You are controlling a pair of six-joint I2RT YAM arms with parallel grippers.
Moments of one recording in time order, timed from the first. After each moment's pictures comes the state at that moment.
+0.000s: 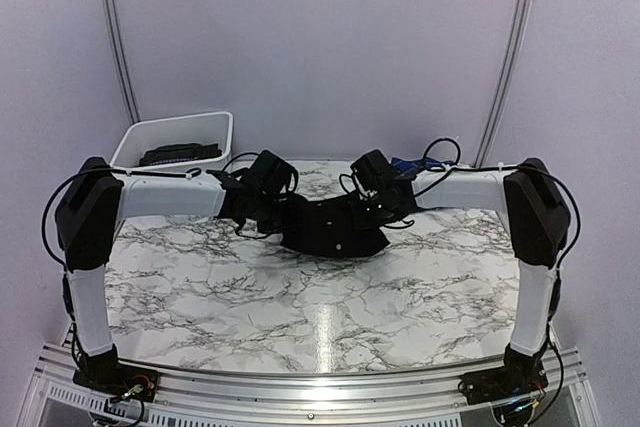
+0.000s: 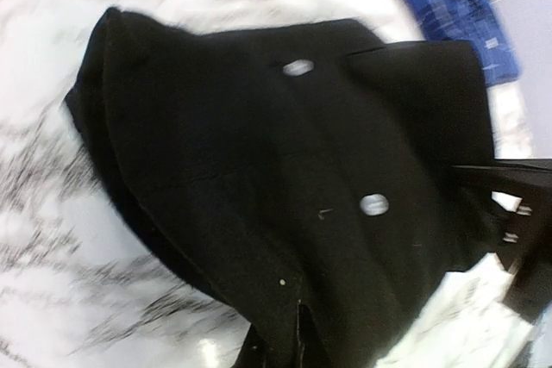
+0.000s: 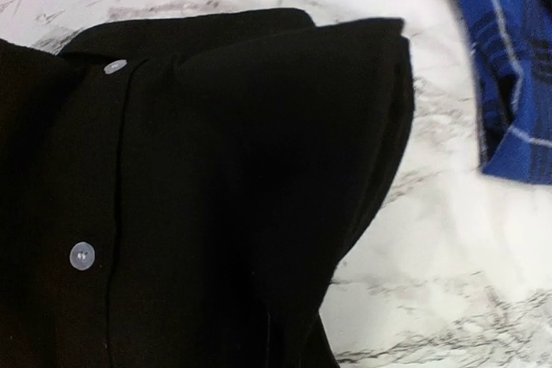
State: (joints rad) left arm -0.78 1.97 1.40 -0.30 -0.03 -0.72; right arm 0.67 1.99 1.43 -0.42 0.19 0.36
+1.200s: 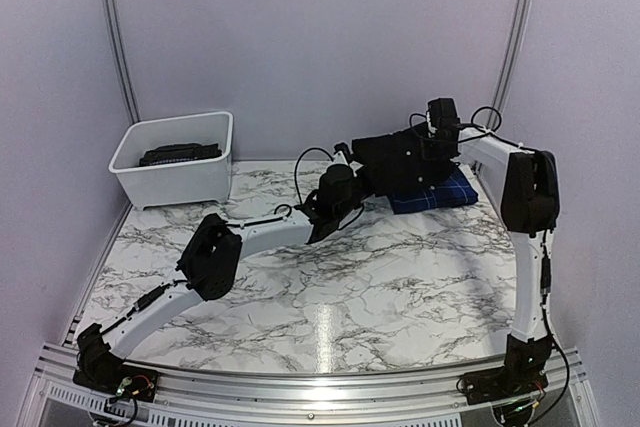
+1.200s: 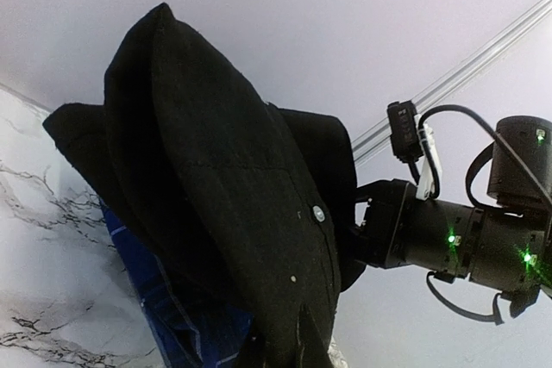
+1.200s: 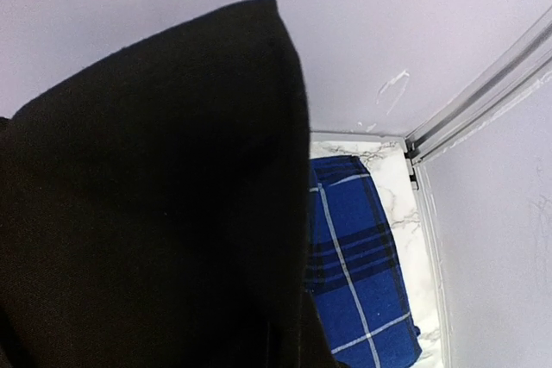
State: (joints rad) left arm -0.86 2.93 2.57 0.42 -0.19 -0.91; right arm 0.17 2.27 2.00 -0.42 0.35 0.00
